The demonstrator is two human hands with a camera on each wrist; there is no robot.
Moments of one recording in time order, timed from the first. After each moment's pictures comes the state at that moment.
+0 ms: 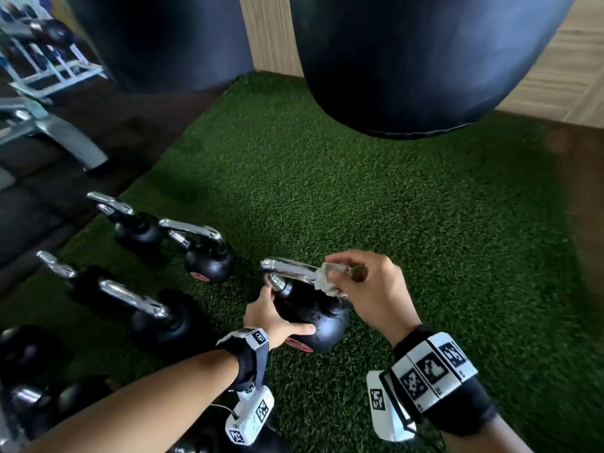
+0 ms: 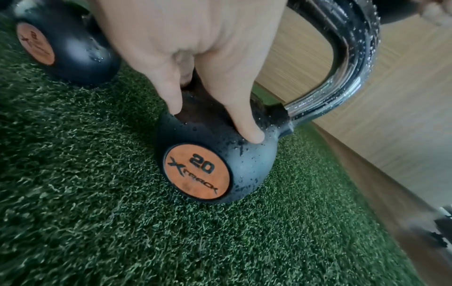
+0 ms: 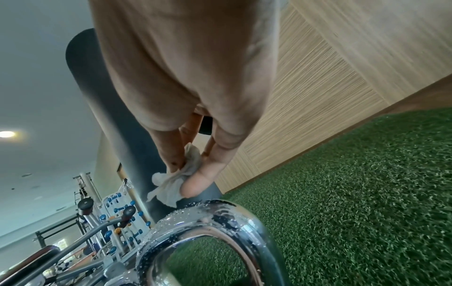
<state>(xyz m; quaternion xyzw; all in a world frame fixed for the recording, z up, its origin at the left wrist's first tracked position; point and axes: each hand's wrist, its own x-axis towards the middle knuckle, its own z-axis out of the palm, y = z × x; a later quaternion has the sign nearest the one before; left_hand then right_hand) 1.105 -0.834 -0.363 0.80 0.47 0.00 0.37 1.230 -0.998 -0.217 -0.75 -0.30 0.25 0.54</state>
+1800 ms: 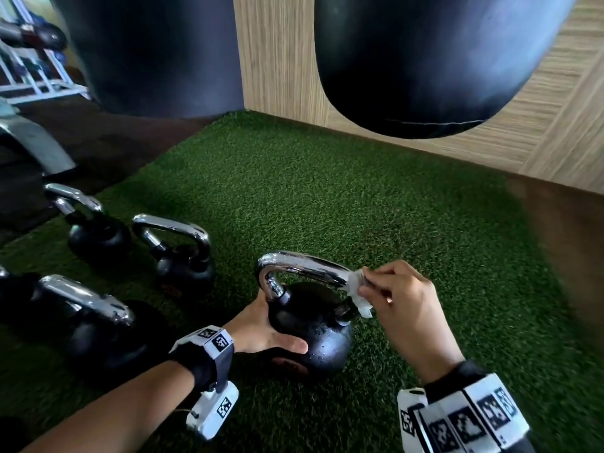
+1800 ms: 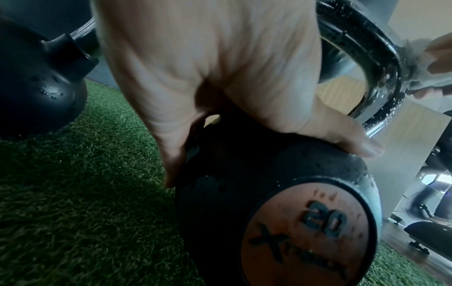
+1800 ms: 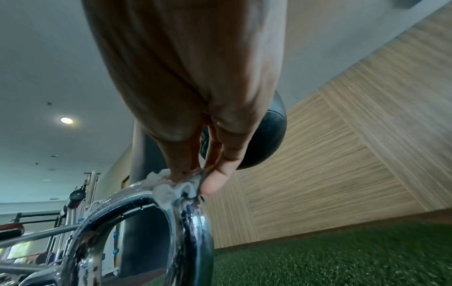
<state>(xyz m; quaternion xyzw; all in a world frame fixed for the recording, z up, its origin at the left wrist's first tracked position) 1.113 -0.777 -0.411 0.86 0.18 -0.02 0.48 1.230 -1.015 -0.298 -0.84 -0.40 -0.06 0.36</state>
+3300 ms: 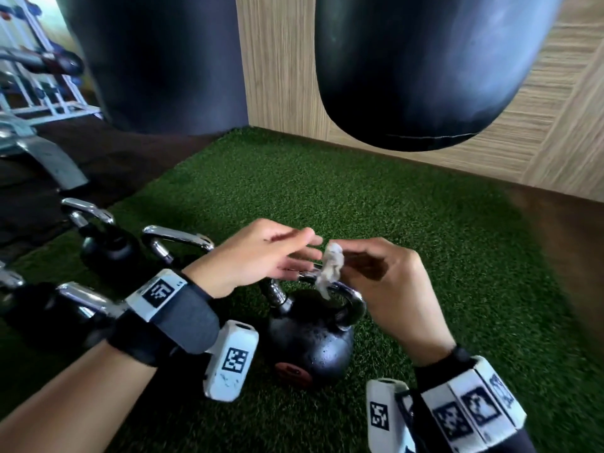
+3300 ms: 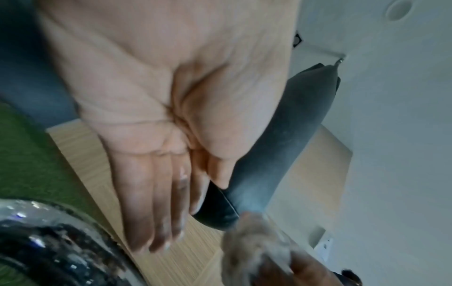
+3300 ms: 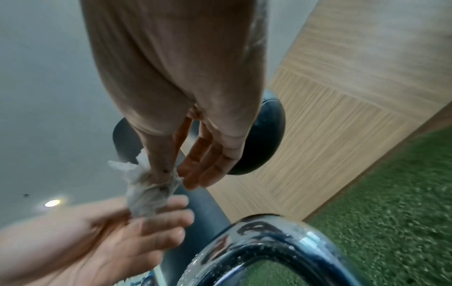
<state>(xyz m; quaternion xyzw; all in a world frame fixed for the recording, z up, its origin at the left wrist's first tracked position) 1.112 -0.796 -0.231 0.77 0.12 0.06 0.62 1.206 -1.000 -0.246 -0.71 -0.41 0.02 0.57</state>
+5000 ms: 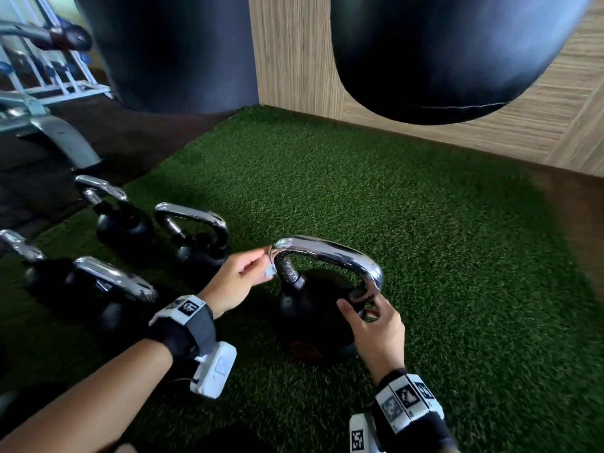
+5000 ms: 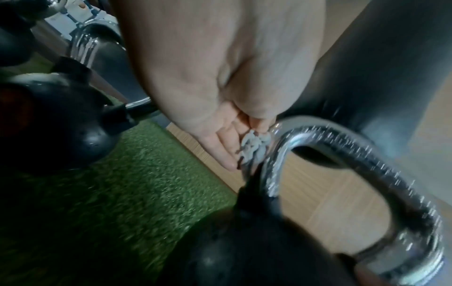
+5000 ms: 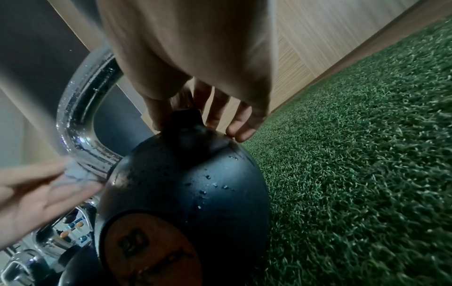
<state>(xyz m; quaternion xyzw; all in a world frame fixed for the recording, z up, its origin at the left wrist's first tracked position) 1.090 -0.737 -0.379 0.76 0.18 0.21 0.59 1.208 -0.983 -0.416 -0.83 -0.17 0.07 0.53</state>
